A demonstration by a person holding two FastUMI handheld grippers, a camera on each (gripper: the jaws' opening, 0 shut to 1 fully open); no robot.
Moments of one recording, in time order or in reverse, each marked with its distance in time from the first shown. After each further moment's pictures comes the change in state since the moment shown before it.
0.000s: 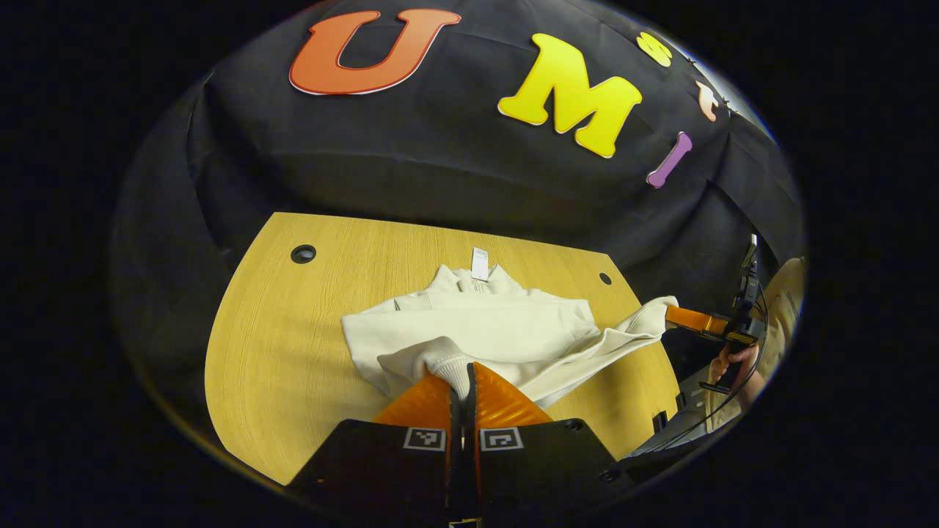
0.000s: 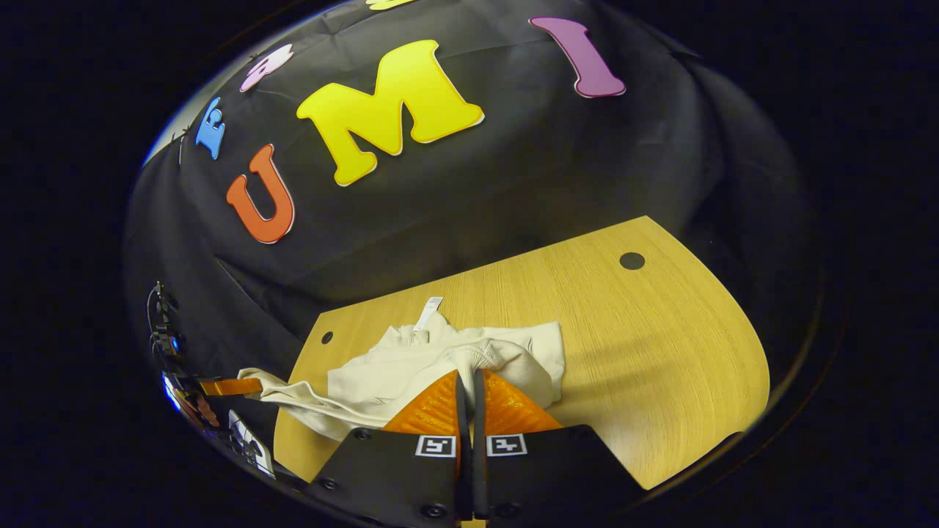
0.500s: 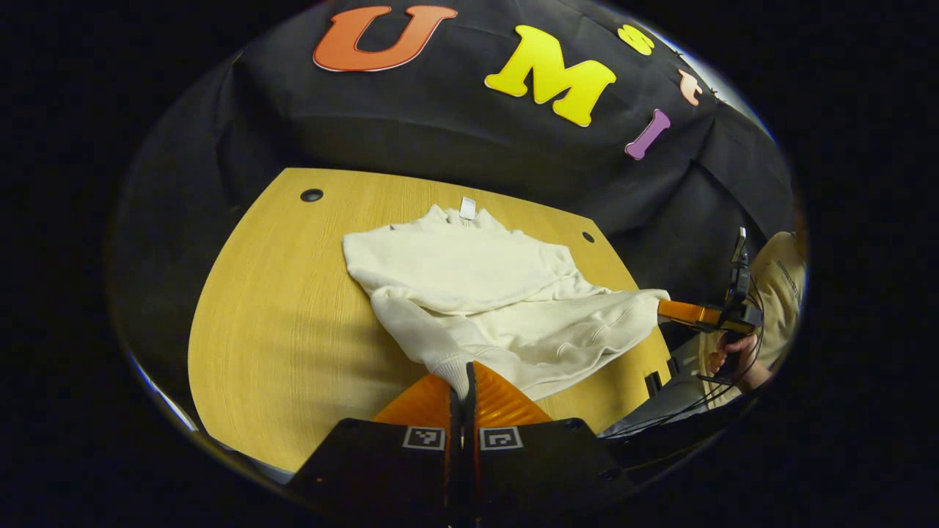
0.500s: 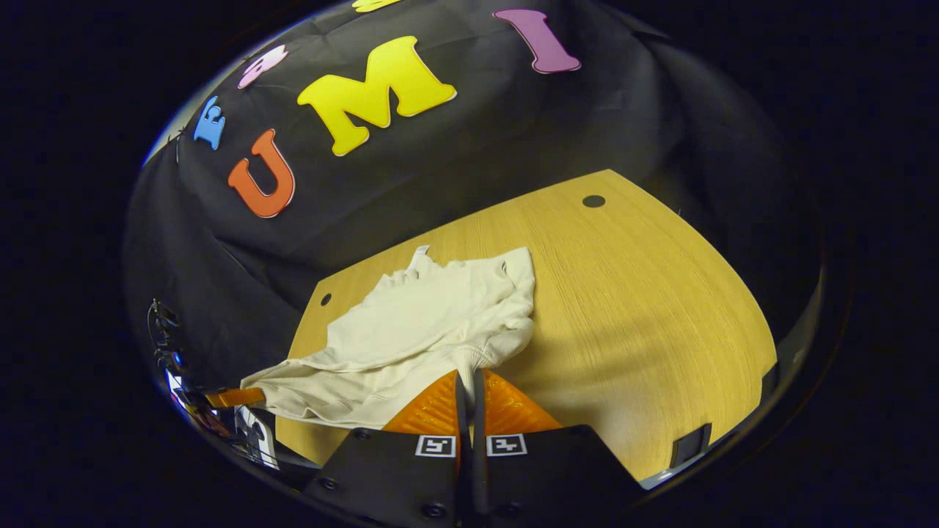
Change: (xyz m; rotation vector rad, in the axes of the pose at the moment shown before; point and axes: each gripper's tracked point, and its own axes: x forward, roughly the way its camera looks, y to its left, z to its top) left arm -0.073 -0.022 -0.119 0.008 0.026 -0.025; right arm -0.092 -0.024 -0.097 0.047 0.083 -0.025
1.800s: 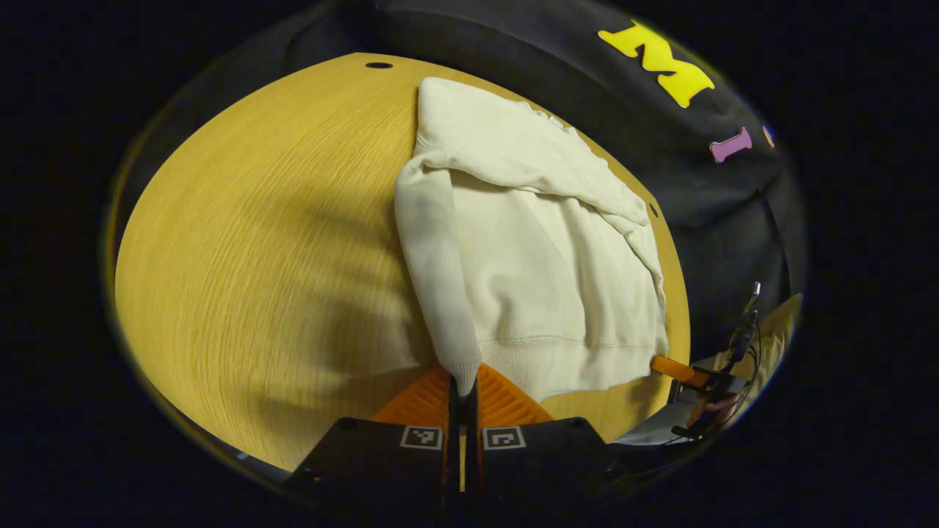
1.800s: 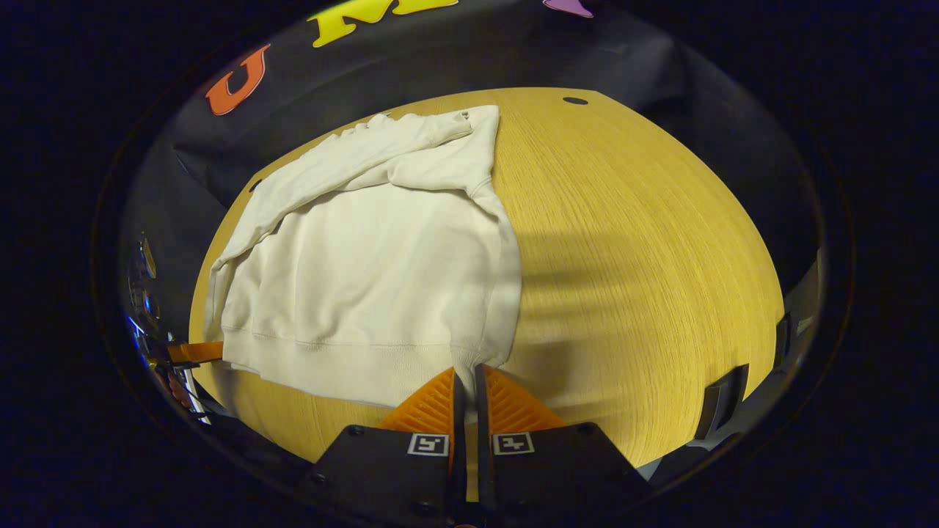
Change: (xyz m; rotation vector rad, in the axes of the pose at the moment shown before) left arm 0.093 0.033 -0.175 -0.355 0.237 0.044; right arm 0.024 -0.084 -0.209 -0.117 0.317 -0.242
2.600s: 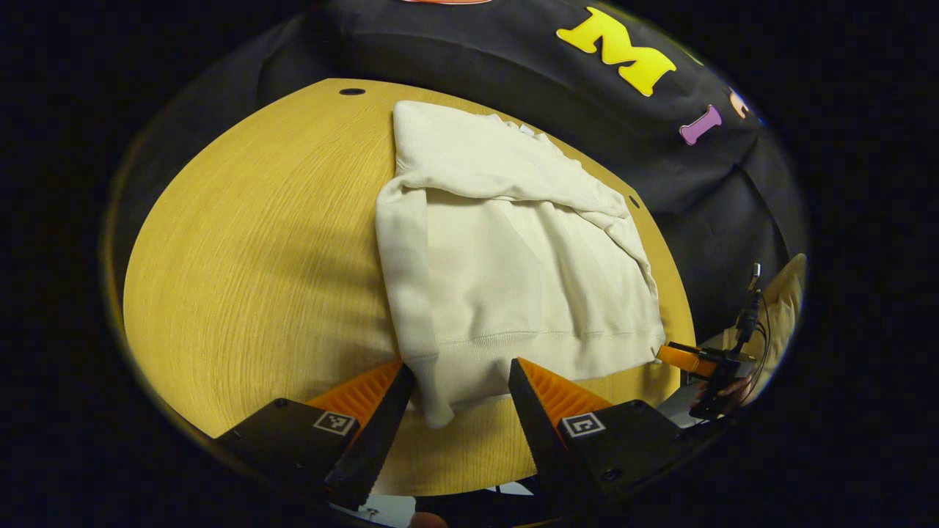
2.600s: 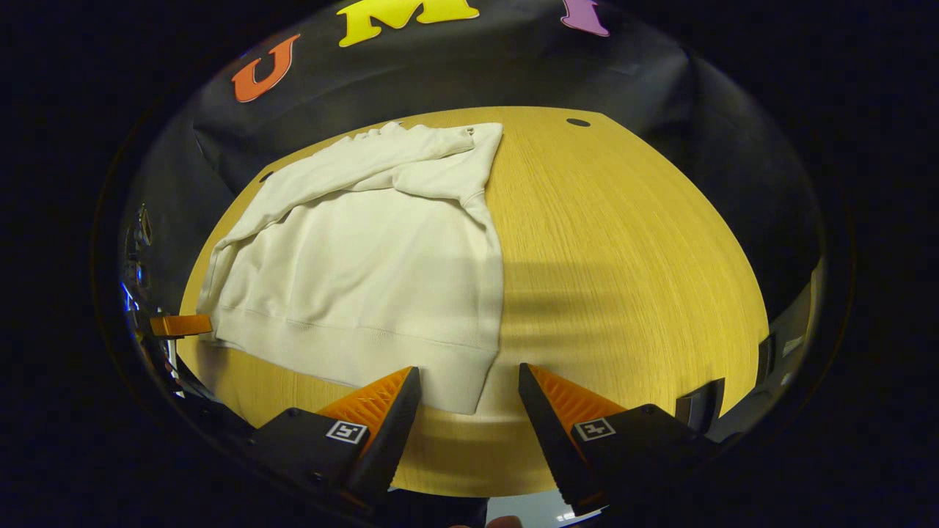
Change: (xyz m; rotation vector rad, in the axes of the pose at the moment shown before) left arm -0.022 0.001 -0.003 0.133 -0.067 -0.003; right arm -0.010 -0.015 -0.007 -0.116 -0.072 -0.019
